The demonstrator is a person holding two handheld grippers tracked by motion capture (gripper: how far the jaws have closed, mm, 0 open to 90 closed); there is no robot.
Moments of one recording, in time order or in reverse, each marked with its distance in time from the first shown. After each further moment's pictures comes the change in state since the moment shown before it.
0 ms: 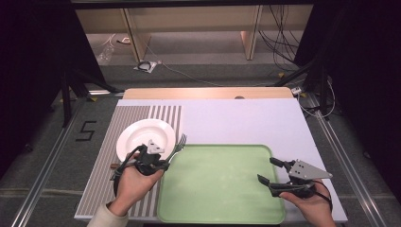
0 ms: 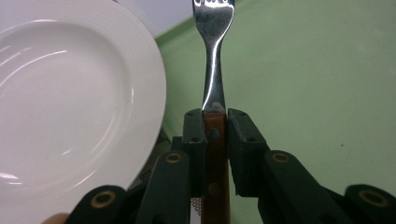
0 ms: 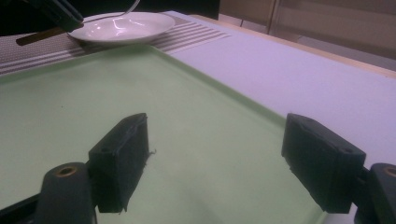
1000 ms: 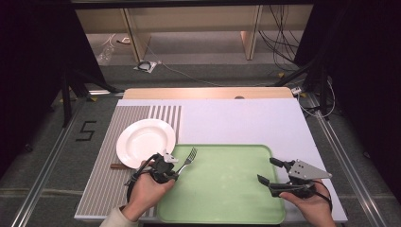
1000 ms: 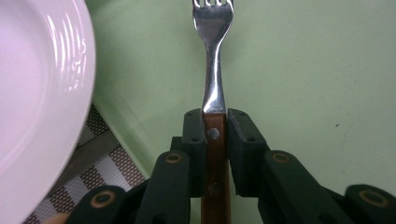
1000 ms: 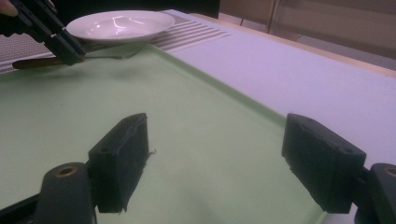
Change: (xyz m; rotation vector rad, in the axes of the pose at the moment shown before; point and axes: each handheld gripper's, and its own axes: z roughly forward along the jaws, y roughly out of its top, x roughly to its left) left arm -0.025 -0.007 0.034 0.107 -0.028 0.029; right arm 0.000 0.000 0.000 0.005 0.001 -0.001
